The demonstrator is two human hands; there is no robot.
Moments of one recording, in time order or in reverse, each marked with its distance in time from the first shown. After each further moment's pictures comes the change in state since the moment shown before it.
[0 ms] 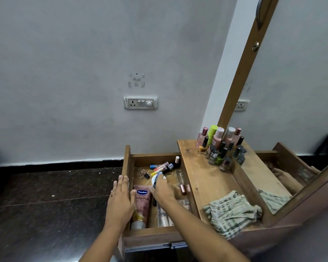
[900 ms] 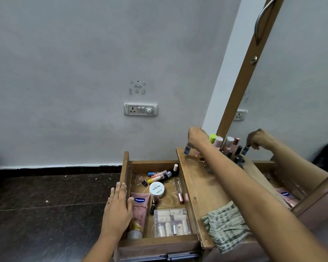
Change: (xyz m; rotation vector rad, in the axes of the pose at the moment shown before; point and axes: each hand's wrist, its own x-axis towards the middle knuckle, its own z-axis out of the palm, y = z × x) left_hand 0.001 0.002 -0.001 0.022 -0.007 -0.017; right_hand 0.106 -0.010 -0.208 -0.356 0.205 -0.071
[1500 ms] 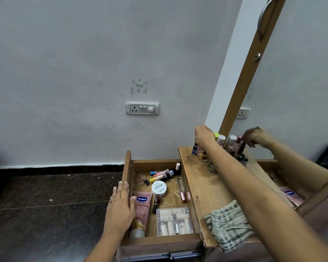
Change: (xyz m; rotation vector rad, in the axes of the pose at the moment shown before) left_hand 0.002 -0.001 0.002 0.025 -0.003 -0.016; right_hand 0.011 0.232 -0.054 0.428 -0.072 0.096
